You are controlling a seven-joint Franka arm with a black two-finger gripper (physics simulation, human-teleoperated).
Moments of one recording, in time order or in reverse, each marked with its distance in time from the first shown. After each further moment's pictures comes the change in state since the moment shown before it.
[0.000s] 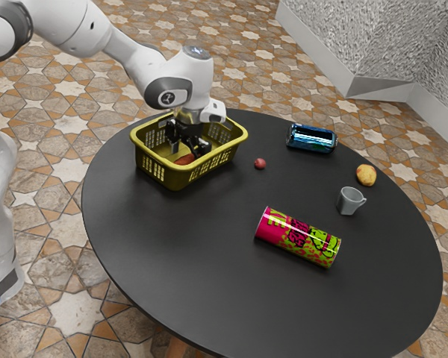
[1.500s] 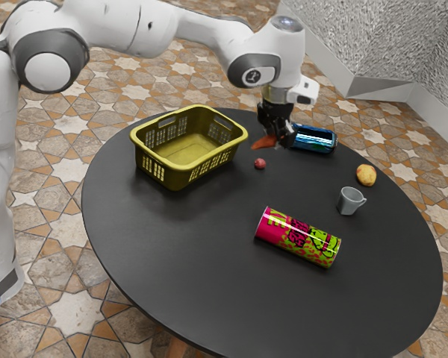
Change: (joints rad) arm 0.112 0.346 -0.336 0.679 -0.091 -0.240 0.164
